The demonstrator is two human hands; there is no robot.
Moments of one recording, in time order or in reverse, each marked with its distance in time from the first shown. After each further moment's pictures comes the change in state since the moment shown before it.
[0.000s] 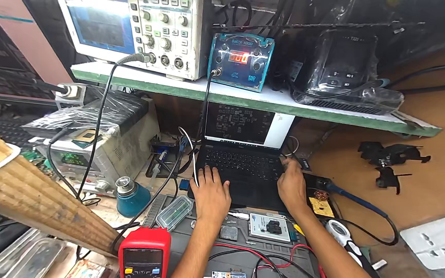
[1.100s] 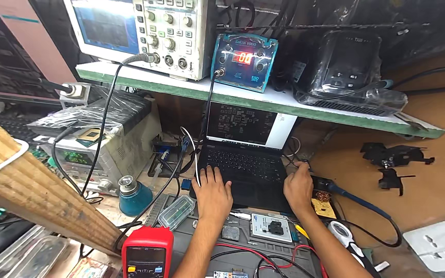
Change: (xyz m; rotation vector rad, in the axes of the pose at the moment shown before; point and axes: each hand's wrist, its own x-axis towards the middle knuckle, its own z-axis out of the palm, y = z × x) left_hand 0.000 0.000 0.001 -0.009 -0.003 -0.001; right_hand 0.000 0.003 -0.006 0.011 0.049 0.199
